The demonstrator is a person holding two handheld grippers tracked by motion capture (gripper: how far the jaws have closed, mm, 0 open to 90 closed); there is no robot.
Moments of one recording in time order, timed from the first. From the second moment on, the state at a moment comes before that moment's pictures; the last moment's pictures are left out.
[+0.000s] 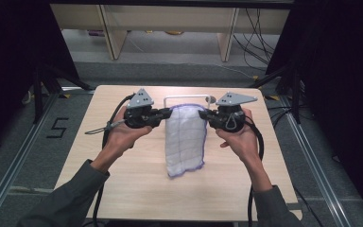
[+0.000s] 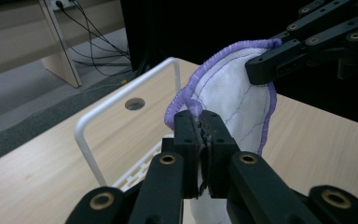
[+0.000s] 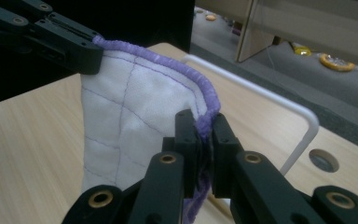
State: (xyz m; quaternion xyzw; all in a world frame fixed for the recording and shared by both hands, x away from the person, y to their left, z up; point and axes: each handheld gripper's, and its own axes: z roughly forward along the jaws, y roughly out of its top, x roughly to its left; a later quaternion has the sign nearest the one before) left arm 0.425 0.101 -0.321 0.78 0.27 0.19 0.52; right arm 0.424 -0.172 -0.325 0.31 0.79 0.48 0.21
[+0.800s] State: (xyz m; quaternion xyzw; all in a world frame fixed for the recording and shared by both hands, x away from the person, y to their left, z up) left arm 0.478 0.101 -0.284 0.77 0.30 0.23 0.51; right arm 0.472 -0.165 -0.277 0.33 0.77 0.49 0.23
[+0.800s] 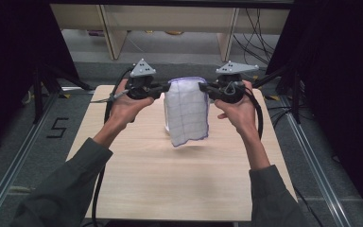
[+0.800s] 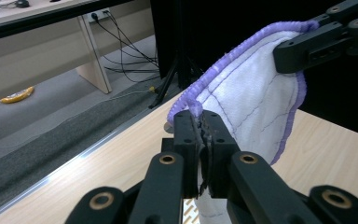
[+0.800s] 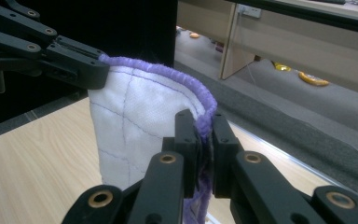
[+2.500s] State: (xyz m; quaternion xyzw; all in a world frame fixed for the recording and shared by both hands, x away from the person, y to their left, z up) left arm 0.585 0.081 -0.298 0.72 0.36 0.26 0.53; right arm 0.576 -0.162 -0.290 0.39 0.73 0.50 0.26
